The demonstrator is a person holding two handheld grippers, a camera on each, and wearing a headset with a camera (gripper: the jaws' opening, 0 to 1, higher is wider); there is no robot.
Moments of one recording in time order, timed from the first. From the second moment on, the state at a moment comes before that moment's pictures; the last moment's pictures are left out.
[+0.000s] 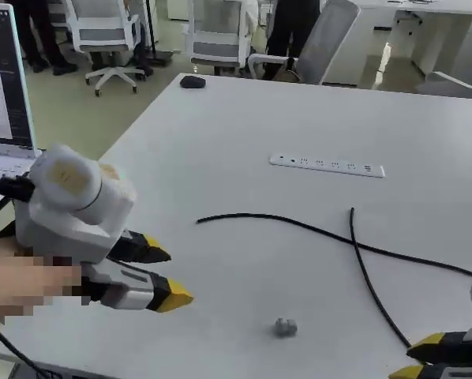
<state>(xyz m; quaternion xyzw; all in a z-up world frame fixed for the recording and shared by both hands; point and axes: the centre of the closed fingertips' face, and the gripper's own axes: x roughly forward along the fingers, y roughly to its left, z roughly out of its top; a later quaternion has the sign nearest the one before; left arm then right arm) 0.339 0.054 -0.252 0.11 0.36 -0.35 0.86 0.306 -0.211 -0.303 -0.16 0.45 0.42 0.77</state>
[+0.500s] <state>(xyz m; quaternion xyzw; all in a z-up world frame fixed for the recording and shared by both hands) 0.328 0.055 -0.283 0.01 0.36 -0.30 0.88 0.288 -0.203 -0.312 -0.07 0.46 0.40 0.78</state>
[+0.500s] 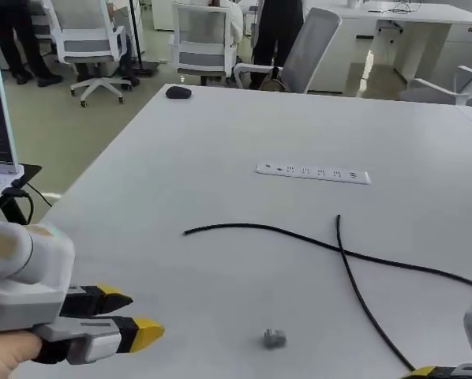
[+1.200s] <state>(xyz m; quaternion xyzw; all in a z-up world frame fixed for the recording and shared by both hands) 0.335 0.067 -0.269 -0.02 0.33 -0.28 0.90 0.285 -0.212 -0.310 -0.07 0.46 0.39 0.79</state>
